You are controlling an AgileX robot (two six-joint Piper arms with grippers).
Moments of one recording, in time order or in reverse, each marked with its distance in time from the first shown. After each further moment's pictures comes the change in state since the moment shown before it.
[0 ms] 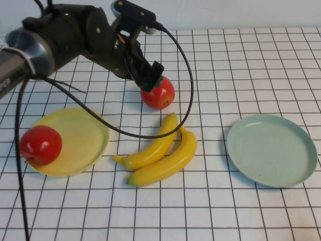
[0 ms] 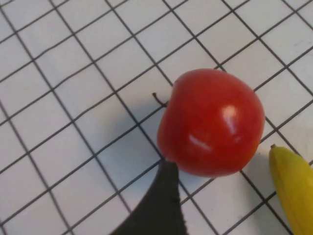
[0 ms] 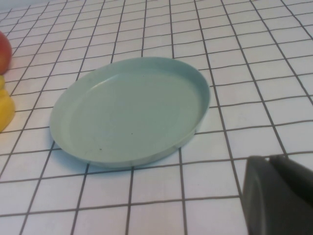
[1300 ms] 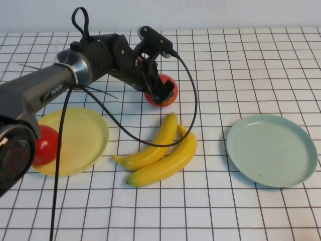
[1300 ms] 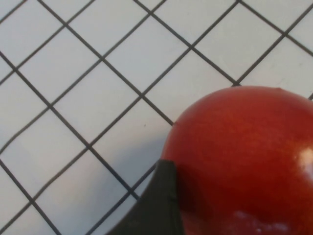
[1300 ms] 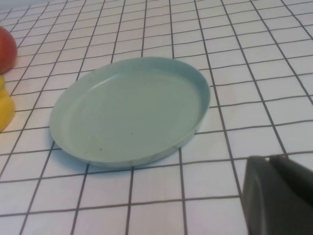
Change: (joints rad) right arm 0.000 0.000 0.000 0.000 0.000 0.000; left arm 0.006 0.298 -0.162 -0.147 -0.095 0.281
